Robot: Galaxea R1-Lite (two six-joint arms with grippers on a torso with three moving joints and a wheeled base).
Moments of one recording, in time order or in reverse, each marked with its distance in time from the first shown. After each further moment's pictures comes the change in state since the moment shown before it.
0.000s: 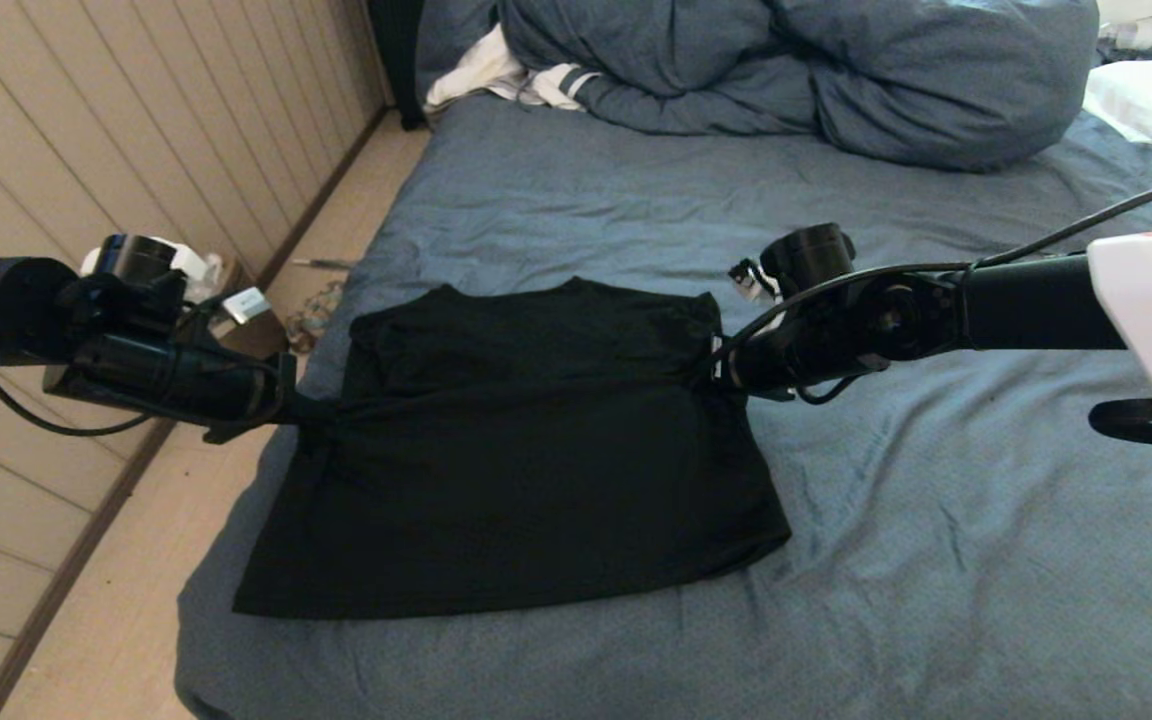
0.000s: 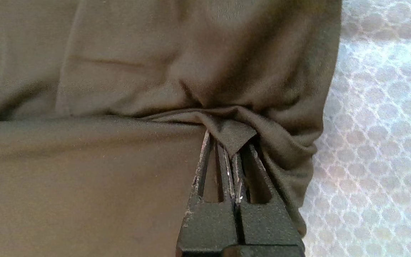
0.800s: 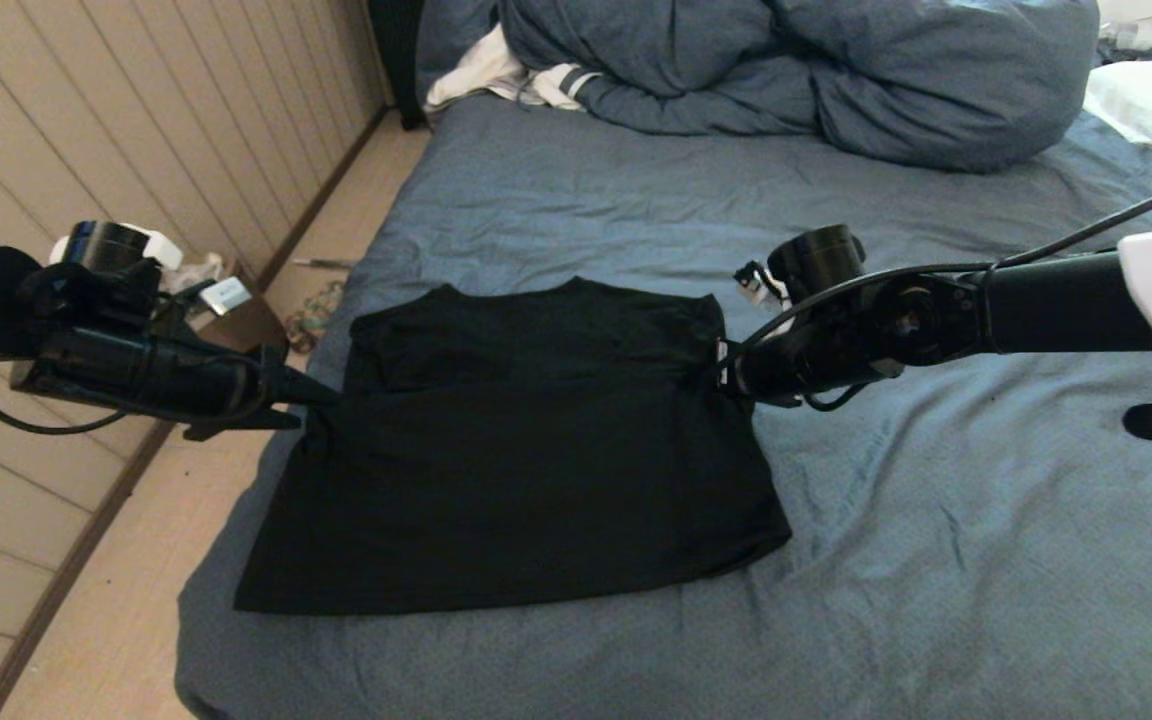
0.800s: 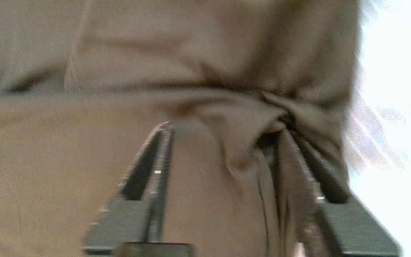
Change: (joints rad) left arm 0.007 -0.079 0.043 0.009 0.011 -0.013; right arm -0.002 -0.061 0.085 -0.002 0.002 -0.003
